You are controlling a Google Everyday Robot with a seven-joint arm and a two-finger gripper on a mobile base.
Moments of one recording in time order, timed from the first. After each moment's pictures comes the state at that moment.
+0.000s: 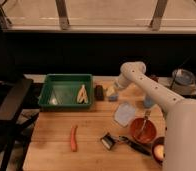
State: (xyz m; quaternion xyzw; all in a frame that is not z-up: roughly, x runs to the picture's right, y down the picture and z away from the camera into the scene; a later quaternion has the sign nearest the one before) arm 0.128 0.030 0.942 -0.28 0.01 0.56 0.78
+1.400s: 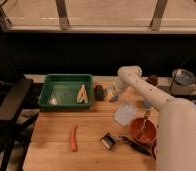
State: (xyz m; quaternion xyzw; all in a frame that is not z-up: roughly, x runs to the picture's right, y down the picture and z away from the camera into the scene) arm 0.121 0.061 0.966 -0.31 0.04 0.56 0.77
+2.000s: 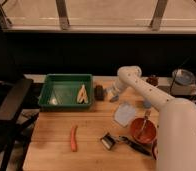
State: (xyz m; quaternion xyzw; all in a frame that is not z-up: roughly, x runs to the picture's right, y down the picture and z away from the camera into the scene) arm 0.117 0.060 0.961 -0.30 0.04 0.56 0.77
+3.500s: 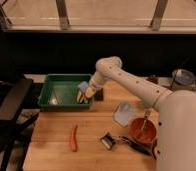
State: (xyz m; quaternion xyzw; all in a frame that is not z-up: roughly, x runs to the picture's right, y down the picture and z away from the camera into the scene) arm -0.057 0.031 0.865 -0.34 -0.12 0.29 0.89
